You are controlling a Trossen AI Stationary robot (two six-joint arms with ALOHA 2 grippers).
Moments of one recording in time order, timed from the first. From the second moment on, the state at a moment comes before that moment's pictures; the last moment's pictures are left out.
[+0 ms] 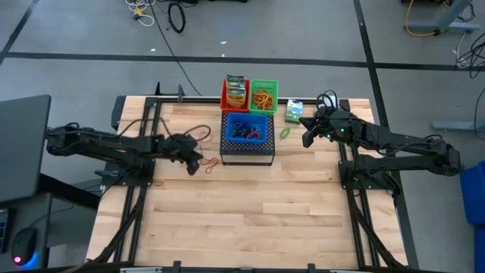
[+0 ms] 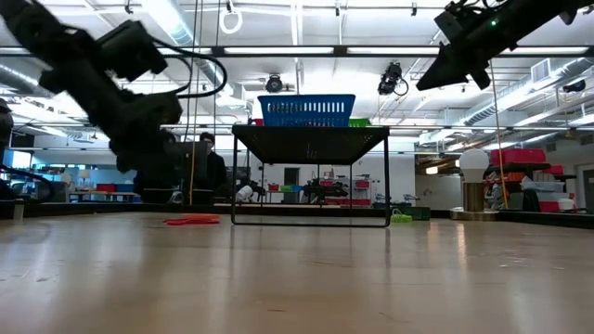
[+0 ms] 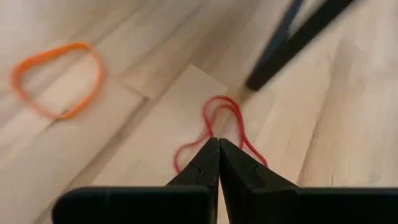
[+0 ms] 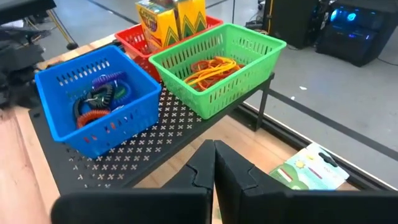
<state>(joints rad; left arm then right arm) 0.17 1.01 0.31 -0.06 -0.11 -0.42 -0.27 0.78 0.69 -0.35 0.37 0.28</state>
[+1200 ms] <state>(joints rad) 0.12 1.48 0.29 0.41 -0.19 -0.38 -0.27 0.79 0.69 -0.35 0.37 0.27</state>
